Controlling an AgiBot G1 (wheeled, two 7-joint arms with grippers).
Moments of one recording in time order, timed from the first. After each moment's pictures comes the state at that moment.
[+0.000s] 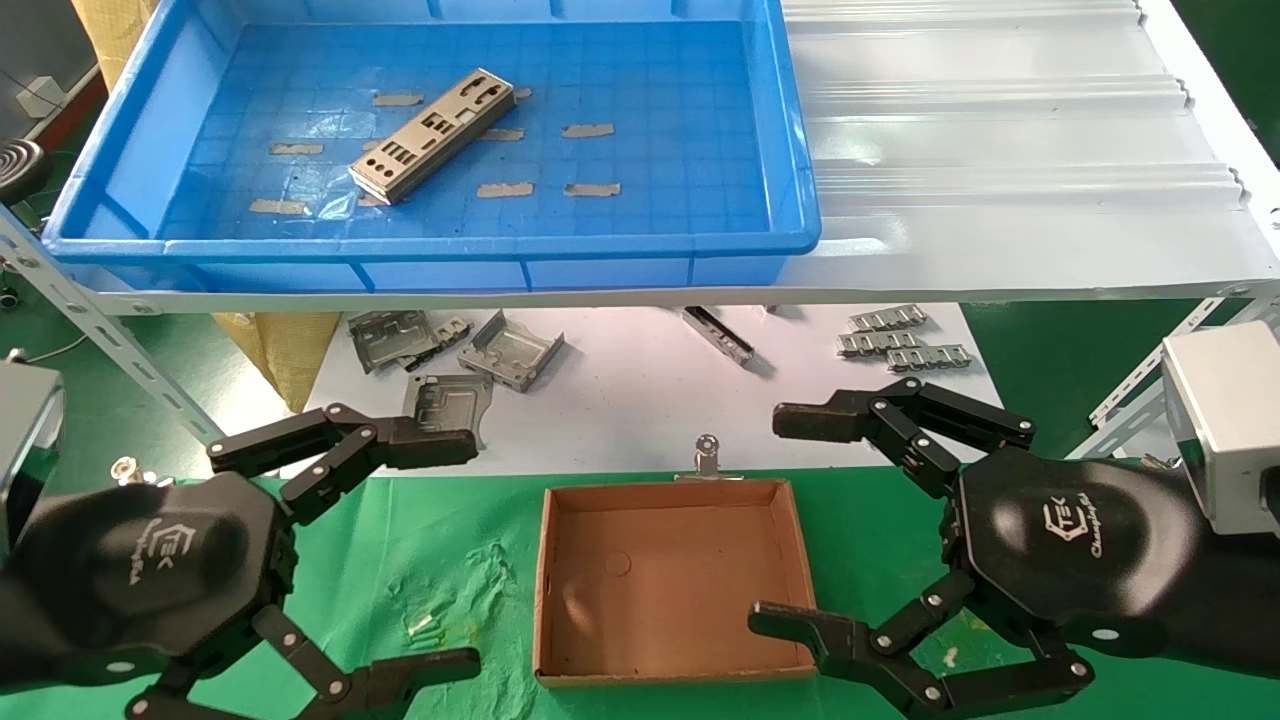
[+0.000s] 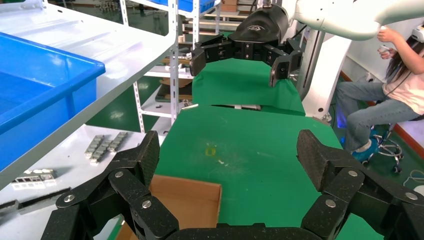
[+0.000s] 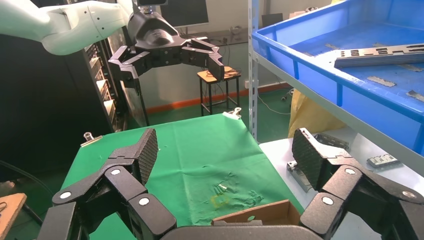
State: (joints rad) left arm -1.08 0.61 0.28 -1.28 0.73 1.50 -0.19; right arm 1.10 -0.56 -0.40 1.24 -0.63 -1.43 0.12
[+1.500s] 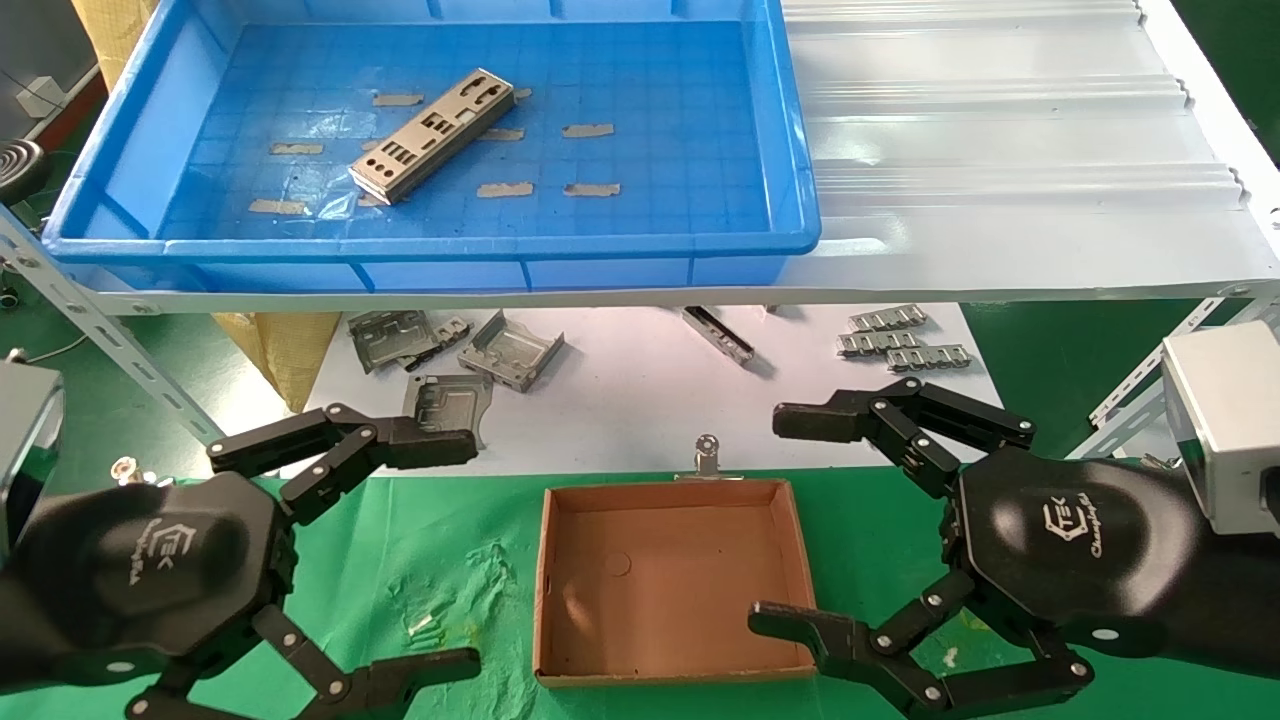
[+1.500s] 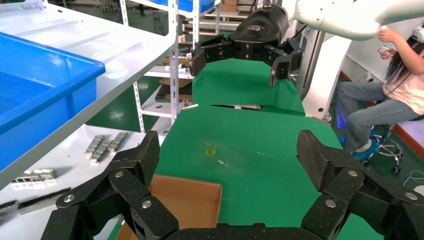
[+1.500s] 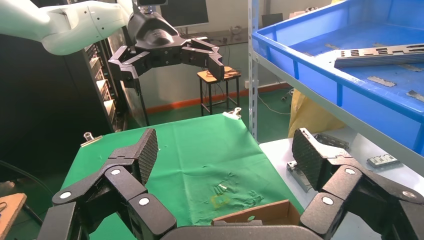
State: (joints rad) left arm -1.08 0.61 0.28 -1.28 0.73 1.50 -0.19; right arm 1.10 -0.56 -0.40 1.24 -0.63 -1.43 0.12
